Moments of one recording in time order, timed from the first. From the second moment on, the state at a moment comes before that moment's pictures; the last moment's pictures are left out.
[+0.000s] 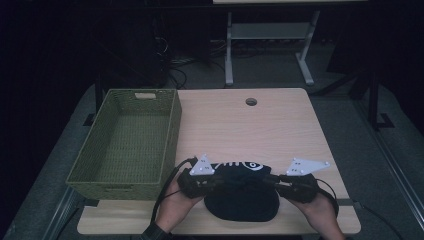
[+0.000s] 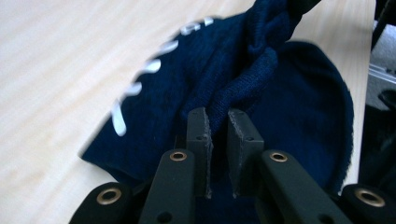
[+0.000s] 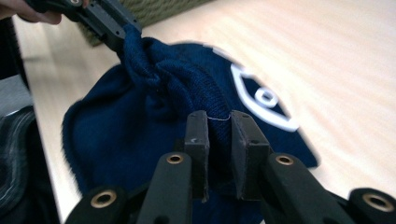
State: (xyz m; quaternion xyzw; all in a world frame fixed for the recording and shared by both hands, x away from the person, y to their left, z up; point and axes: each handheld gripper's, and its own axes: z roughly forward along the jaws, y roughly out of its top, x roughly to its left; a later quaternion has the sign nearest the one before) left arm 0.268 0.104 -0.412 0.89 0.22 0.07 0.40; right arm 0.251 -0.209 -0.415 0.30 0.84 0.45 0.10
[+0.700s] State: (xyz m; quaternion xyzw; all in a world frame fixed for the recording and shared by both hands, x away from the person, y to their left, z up) left arm 0.291 0.094 -0.442 0.90 0.23 0.09 0.37; right arm 0.271 -0.202 -0.449 0.31 0.86 0.40 0.09
